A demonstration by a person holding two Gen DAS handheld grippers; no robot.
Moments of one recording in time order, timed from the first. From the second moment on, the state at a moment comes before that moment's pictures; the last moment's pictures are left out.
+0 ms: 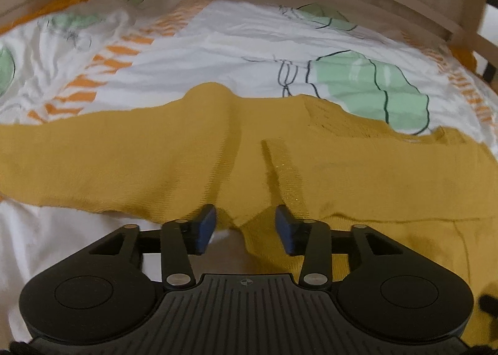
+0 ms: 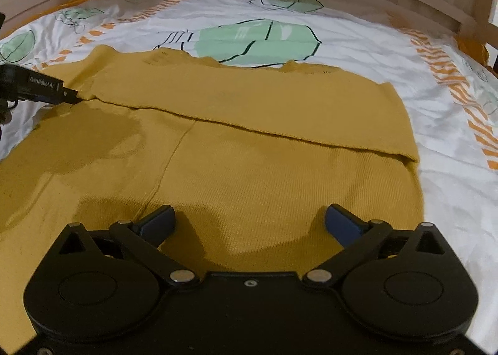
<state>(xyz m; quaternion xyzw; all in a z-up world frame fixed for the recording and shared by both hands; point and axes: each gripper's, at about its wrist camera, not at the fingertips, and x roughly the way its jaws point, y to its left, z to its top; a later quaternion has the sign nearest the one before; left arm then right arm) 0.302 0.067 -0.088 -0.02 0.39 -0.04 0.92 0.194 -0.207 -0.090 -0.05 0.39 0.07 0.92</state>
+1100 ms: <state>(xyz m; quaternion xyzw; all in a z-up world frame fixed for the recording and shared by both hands) 0.294 0.317 -0.049 -0.19 0.35 0.22 0.89 0.195 -0.212 -0.070 0.06 0.33 0.10 0.94</state>
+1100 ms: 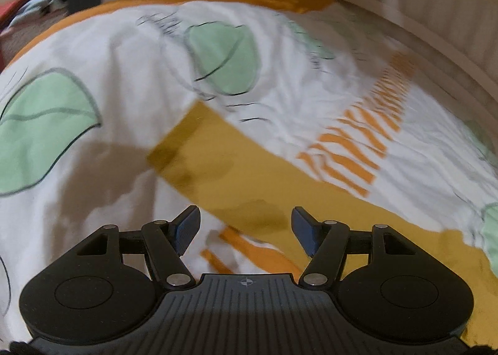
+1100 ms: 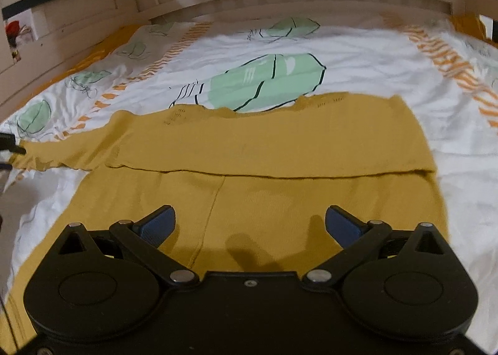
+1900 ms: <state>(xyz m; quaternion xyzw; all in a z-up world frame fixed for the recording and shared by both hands) 0.321 0.324 -0.042 -0.21 0.28 0.20 0.92 0.200 -0.191 -0.067 0.07 0.32 0.12 0.94</state>
